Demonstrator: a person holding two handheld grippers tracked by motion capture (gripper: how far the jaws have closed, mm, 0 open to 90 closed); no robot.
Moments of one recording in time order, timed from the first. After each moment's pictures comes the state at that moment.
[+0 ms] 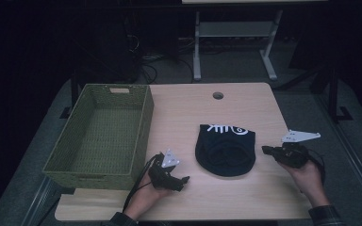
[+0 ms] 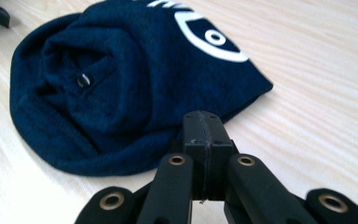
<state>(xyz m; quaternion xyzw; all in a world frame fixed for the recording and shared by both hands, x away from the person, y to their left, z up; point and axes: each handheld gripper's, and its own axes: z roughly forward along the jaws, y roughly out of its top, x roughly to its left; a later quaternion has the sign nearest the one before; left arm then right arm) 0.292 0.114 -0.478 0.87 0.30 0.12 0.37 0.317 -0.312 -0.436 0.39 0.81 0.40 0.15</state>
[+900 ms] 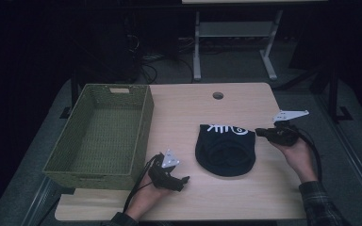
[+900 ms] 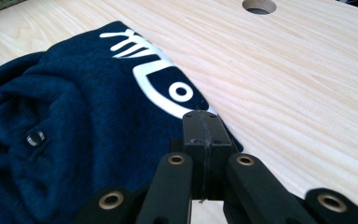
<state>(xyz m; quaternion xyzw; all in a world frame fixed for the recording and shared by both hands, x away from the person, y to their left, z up) 0.290 0.114 -0.477 0.87 0.31 0.13 0.37 0.382 -0.302 -0.423 0.38 0.82 0.40 0.15</state>
